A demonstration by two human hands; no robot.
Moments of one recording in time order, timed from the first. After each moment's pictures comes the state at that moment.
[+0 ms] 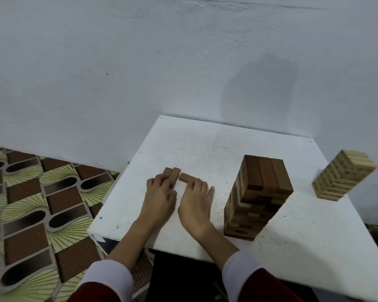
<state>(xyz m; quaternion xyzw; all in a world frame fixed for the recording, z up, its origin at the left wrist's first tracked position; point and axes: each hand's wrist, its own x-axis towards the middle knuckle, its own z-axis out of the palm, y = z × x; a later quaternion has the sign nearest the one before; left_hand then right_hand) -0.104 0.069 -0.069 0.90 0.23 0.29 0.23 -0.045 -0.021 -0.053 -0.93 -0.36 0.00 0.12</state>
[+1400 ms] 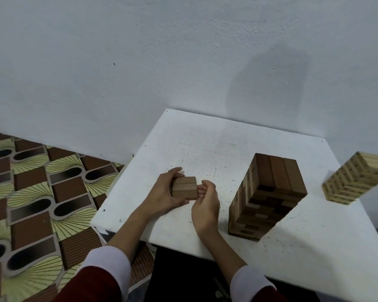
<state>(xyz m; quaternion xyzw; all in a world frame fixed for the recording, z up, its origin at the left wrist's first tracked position) -0.106 0.091 -0.081 0.82 0.21 0.15 0.51 -0.044 -0.029 -0.075 -0.82 -0.18 0.10 0.54</state>
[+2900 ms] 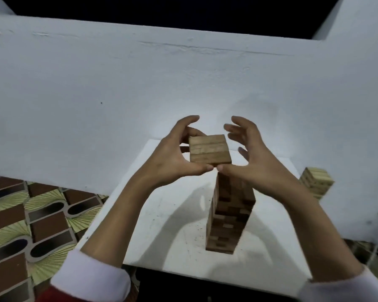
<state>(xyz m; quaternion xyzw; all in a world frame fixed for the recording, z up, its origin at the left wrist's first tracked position) -0.092 0.016 0.142 0.83 0.02 0.26 0.50 0.003 -0.149 0.163 -0.73 -0.46 0.11 0.49</state>
